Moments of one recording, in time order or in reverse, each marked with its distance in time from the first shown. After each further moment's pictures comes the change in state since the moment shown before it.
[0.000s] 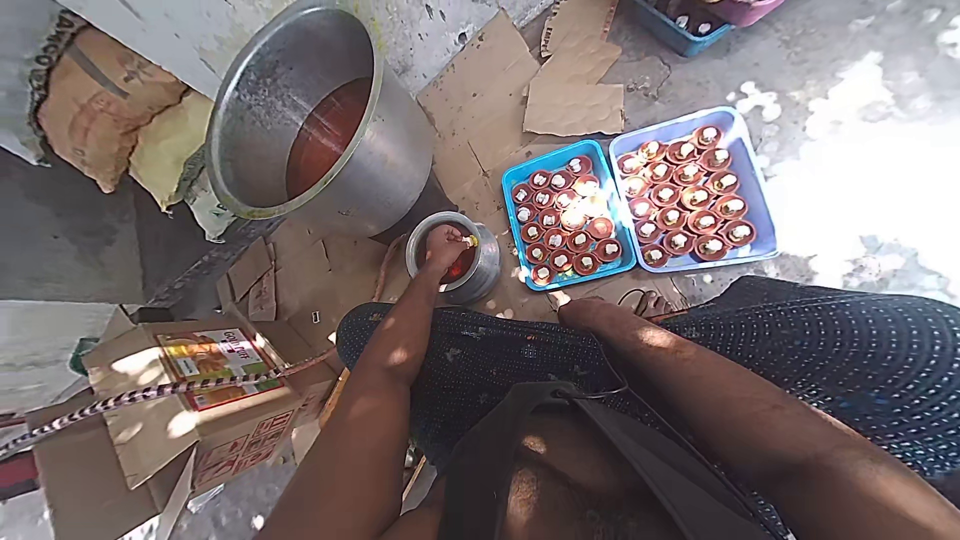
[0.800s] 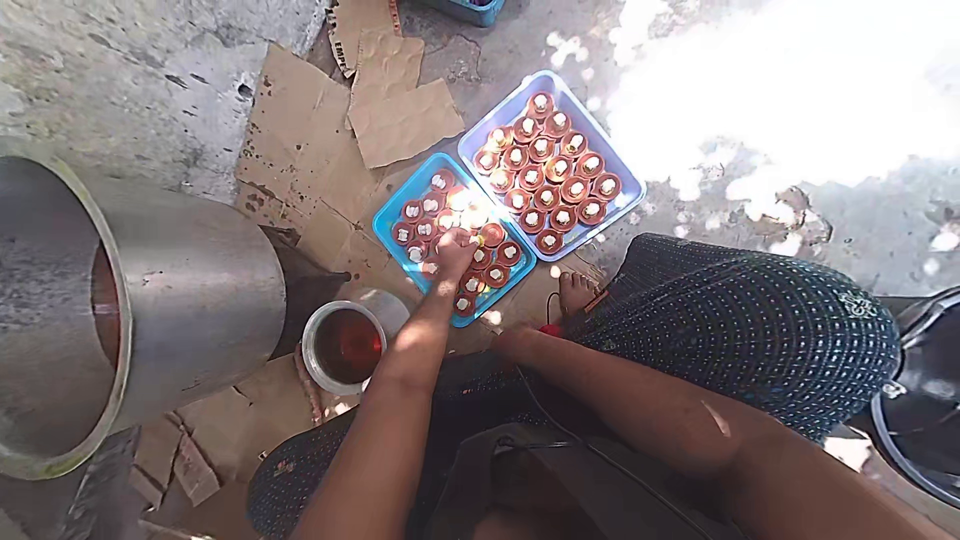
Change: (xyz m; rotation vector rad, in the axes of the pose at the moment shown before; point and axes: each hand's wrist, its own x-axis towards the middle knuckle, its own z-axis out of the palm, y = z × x) left_hand 0.069 0.123 0.283 0.065 -0.325 0.321; right_hand -0.003 0.052 -0.015 0.317 -0.148 -0.033
